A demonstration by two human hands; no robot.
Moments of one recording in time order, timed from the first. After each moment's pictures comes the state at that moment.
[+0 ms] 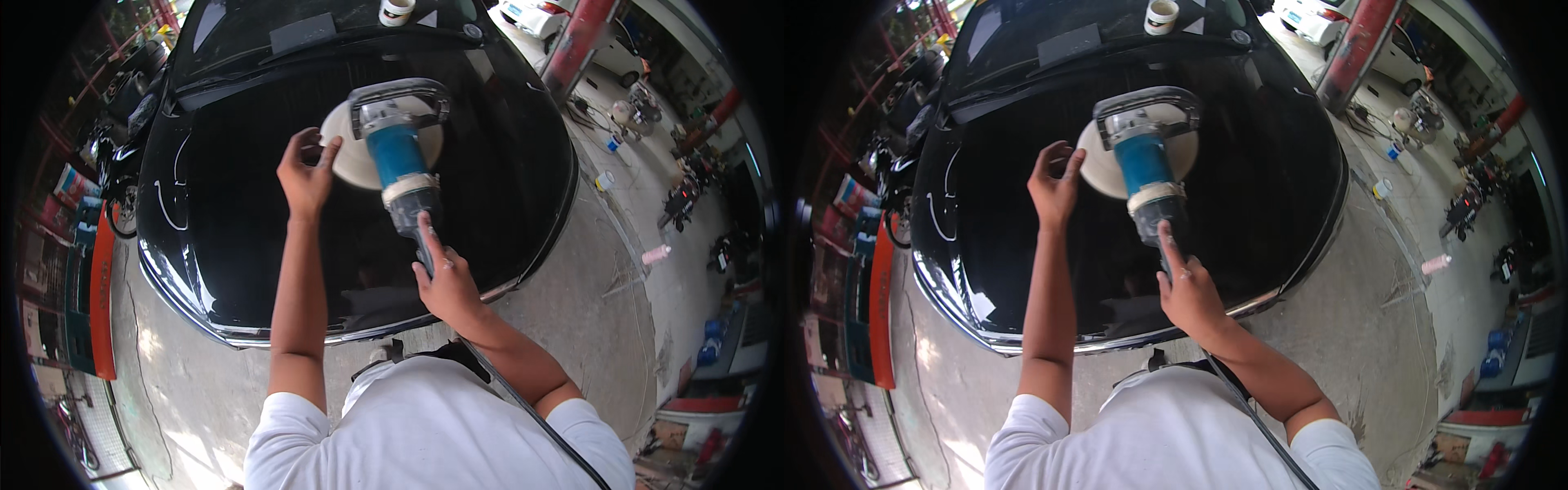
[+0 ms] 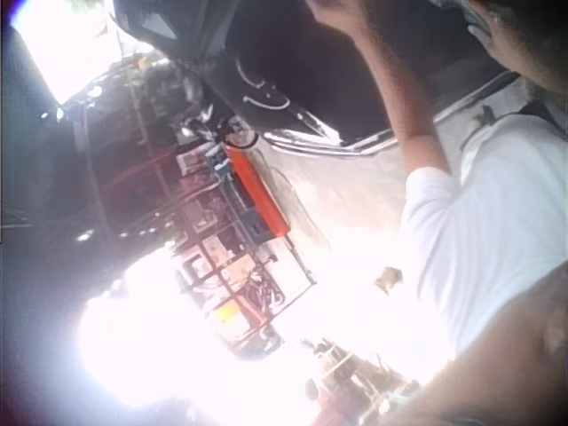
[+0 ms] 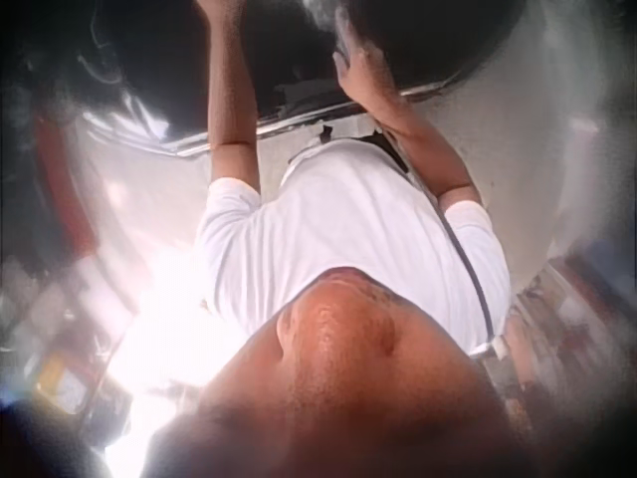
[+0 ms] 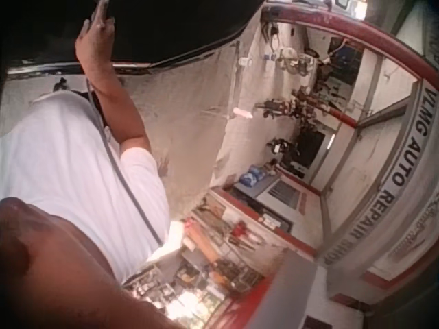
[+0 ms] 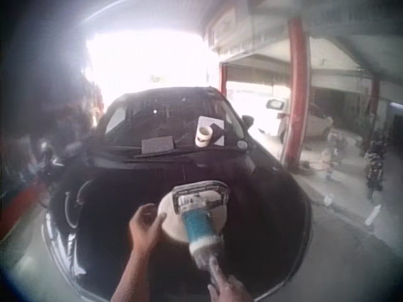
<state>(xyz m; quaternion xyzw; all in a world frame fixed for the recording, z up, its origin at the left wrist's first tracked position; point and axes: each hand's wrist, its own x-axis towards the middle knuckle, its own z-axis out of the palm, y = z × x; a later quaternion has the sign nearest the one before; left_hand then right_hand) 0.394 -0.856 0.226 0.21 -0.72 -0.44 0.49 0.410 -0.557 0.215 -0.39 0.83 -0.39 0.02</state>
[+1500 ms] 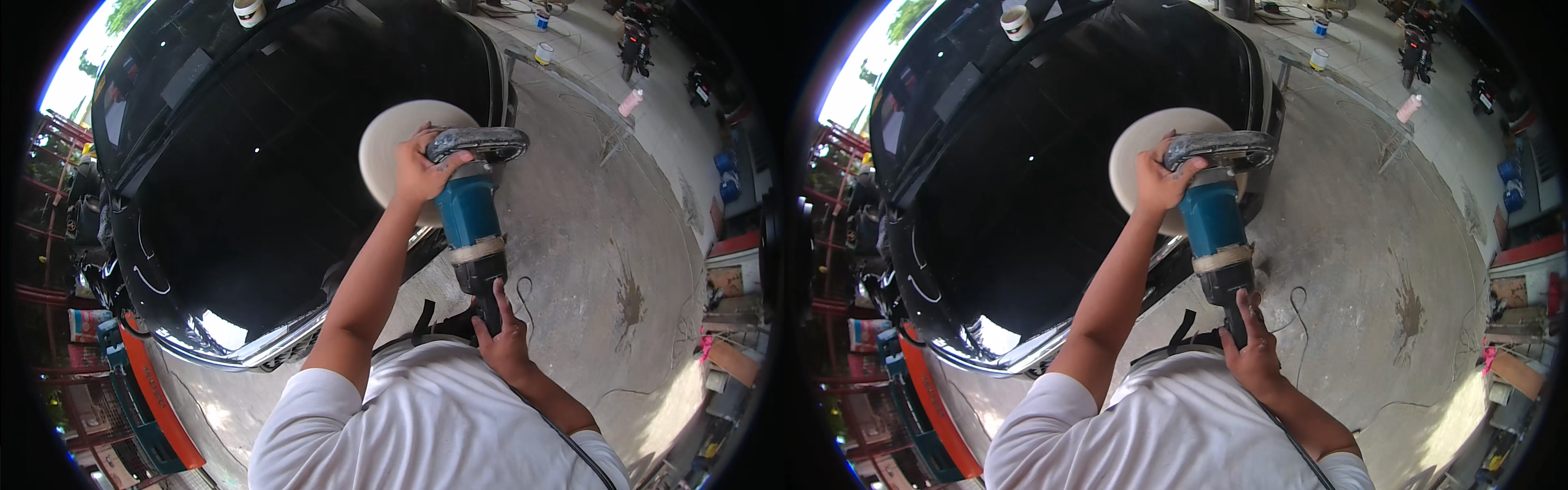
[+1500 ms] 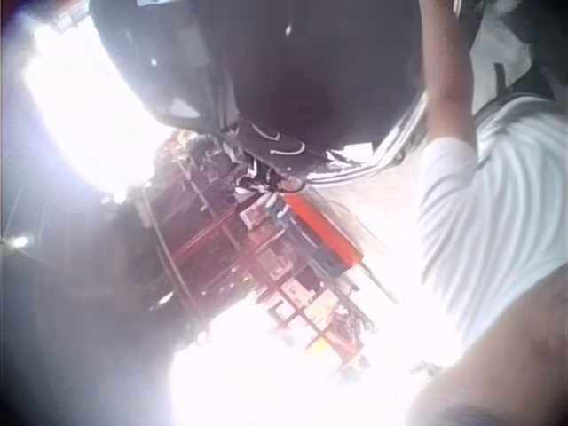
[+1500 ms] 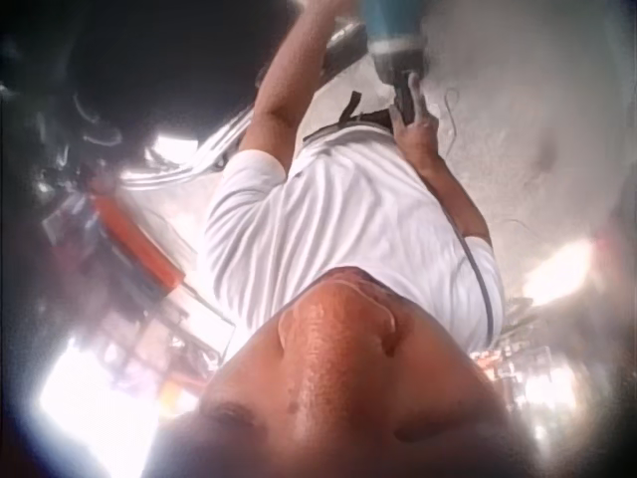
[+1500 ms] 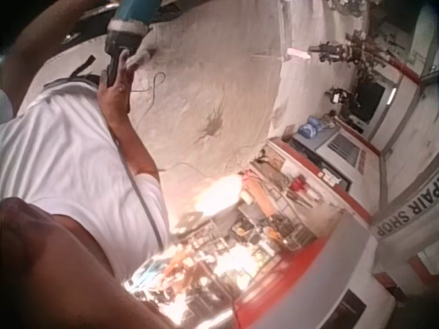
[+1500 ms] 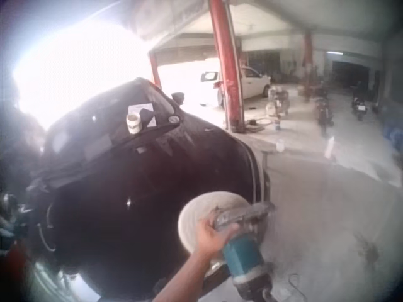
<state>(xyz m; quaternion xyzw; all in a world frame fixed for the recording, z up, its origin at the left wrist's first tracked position) 0.359 -0.553 0.165 -0.18 -0.76 -0.59 0.21 0.625 -0.340 0.124 -0.05 0.87 -0.49 0.05</state>
